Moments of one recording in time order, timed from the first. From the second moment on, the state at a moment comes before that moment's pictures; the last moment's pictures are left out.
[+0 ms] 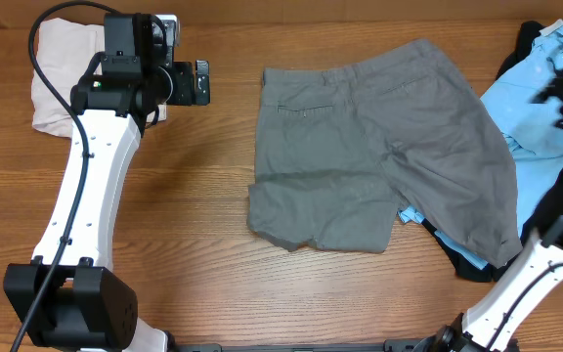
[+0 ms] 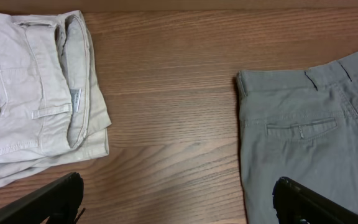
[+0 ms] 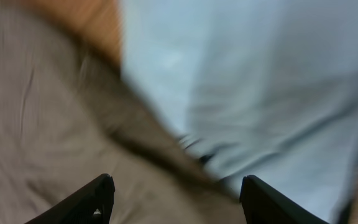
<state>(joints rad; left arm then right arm) -0.06 1.71 1.61 -0.74 0.09 -0.05 -0.52 2.34 2.37 -1.46 -0.26 0.14</state>
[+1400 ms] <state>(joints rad) -0.06 1.71 1.61 -0.76 0.09 -0.05 -0.35 2.37 2.17 -1.25 -0.21 -0.08</state>
